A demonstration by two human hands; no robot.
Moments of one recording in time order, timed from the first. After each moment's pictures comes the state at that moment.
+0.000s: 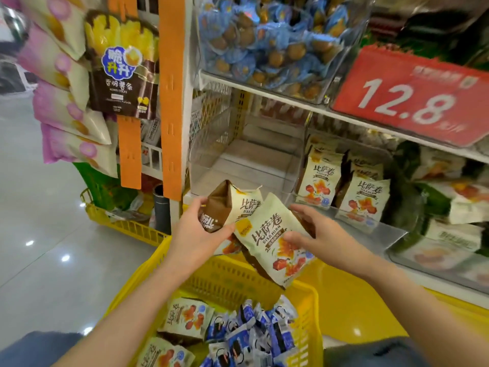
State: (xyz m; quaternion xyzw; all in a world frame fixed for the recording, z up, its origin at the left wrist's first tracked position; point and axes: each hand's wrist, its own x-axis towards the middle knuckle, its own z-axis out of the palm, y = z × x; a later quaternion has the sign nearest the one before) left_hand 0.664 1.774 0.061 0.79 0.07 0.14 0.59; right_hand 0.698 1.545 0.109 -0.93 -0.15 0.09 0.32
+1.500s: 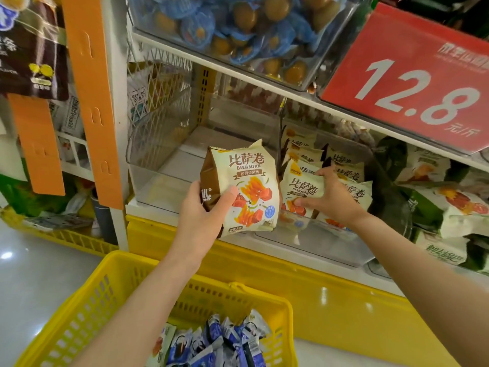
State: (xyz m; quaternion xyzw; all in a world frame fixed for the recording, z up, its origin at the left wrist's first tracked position) left_hand 0.759 1.712 0.069 0.59 0.03 0.07 0.80; right_hand 0.850 1.459 0.094 -0.96 -0.03 -0.04 0.29
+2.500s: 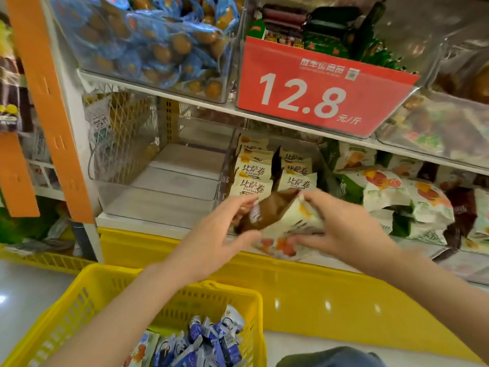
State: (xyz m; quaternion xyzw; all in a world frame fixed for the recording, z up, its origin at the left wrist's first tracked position) left_hand 0.711 1.647 0.096 0.84 -0.29 0.05 0.46; right_hand 0.686 1.423 0.166 -0.96 -0.21 -0.11 0.11
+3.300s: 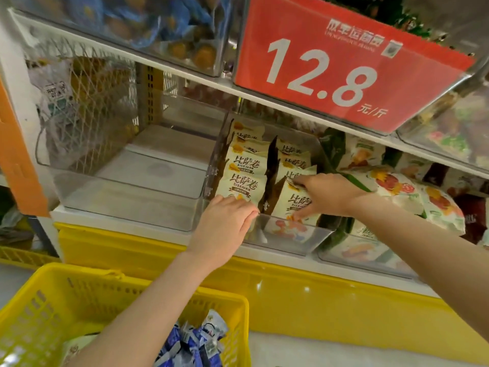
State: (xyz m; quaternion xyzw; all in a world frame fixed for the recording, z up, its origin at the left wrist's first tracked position) left_hand 0.784 1.597 0.049 0.90 -0.27 0.24 0.26; right_hand 0.843 1.370 0.131 -0.97 -0.16 0.01 -0.17
